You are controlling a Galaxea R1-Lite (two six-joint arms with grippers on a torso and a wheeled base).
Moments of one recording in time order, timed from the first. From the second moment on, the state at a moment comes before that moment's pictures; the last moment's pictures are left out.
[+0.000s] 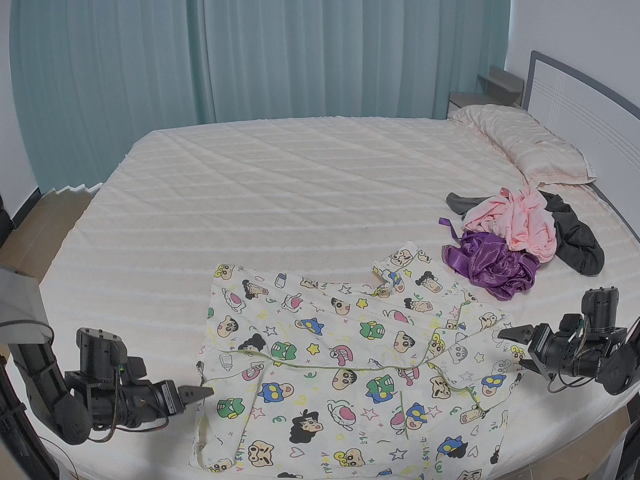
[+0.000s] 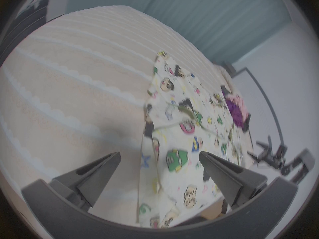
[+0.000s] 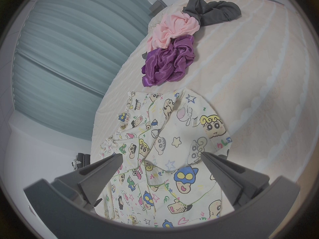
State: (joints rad) left arm -0.13 1.96 -0.08 -1.08 -0.30 -0.53; right arm -0.03 1.85 -0.20 -0.97 0.33 0.73
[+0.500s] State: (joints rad) left arm -0.28 1.89 -0.02 -0.90 -0.22 -0.34; right arm -0.02 1.84 -0.19 -0.97 0.33 0.73
